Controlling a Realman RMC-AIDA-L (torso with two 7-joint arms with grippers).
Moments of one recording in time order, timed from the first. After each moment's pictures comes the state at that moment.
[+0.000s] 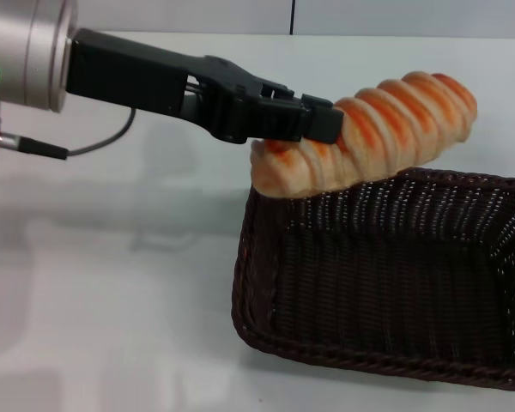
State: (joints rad) left arm -0.51 -2.06 -2.03 -1.50 1.72 -1.77 0.66; right arm 0.13 2.08 1.26 0.81 -2.37 -0.99 -0.69
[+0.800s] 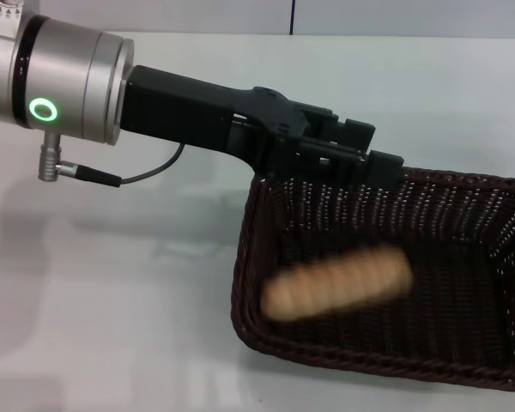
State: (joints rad) left arm -0.51 -2.07 -1.91 -1.34 1.64 -1.70 0.83; right arm 0.14 2.08 1.26 0.81 -2.37 -0.99 -0.69
